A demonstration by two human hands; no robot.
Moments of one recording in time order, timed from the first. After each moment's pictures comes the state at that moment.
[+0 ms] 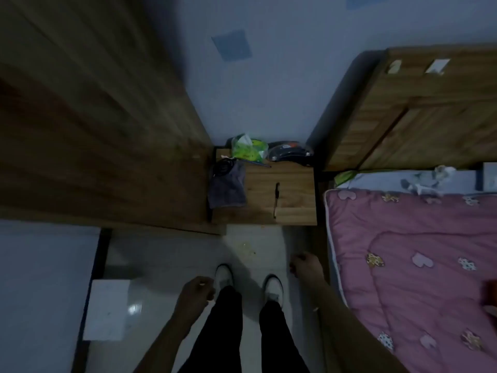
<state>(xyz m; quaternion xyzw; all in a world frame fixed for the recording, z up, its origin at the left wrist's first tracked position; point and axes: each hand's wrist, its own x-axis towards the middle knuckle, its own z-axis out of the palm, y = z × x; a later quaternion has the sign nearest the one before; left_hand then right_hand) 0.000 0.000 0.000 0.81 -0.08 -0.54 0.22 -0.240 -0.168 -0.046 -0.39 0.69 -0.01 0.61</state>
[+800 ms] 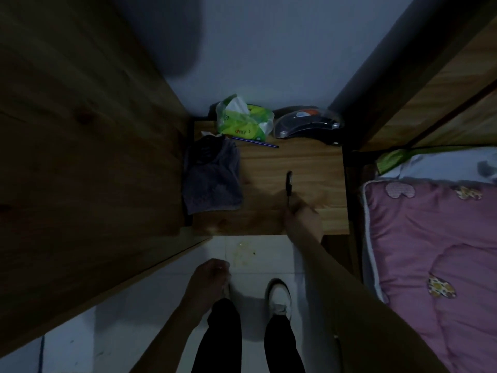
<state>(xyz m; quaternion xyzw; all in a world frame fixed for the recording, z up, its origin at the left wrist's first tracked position) 0.034 -0.110 -0.195 0.78 -0.10 -0.58 0.21 -0.140 -0.298 -0.253 -0.58 0.73 0.05 0.36</state>
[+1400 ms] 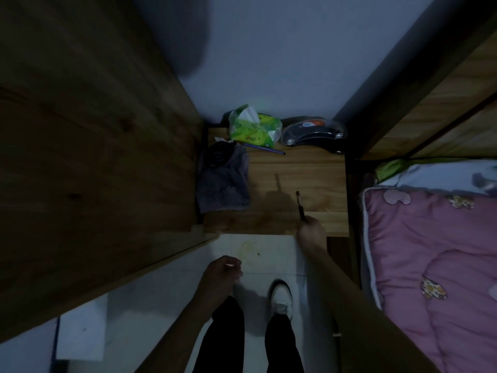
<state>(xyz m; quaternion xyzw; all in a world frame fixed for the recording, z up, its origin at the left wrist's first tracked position) 0.022 -0.117 -0.156 0.77 -0.10 -0.58 0.22 -0.154 -0.278 -0.213 -0.48 0.73 -0.02 0.48</state>
